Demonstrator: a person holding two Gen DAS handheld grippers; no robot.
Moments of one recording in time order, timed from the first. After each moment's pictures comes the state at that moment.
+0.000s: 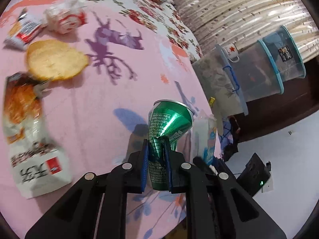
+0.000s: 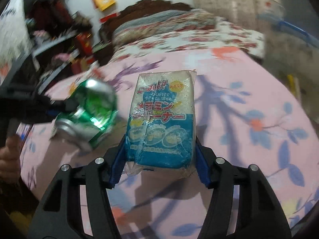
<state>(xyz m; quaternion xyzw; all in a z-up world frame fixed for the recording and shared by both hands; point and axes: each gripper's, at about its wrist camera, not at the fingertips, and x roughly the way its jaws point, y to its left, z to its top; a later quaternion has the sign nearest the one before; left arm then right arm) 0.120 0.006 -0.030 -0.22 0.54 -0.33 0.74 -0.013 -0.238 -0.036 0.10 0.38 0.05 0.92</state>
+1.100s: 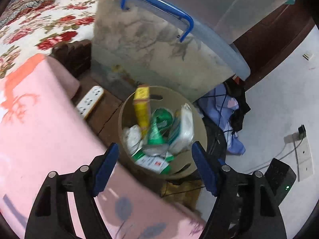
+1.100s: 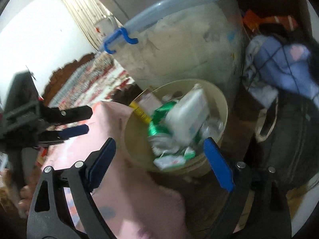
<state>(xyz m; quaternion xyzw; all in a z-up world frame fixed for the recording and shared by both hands) 0.183 -0.482 -0.016 0.04 0.51 -0.47 0.72 -0.049 -0.590 -0.042 0.33 0.26 -0.19 0.89</state>
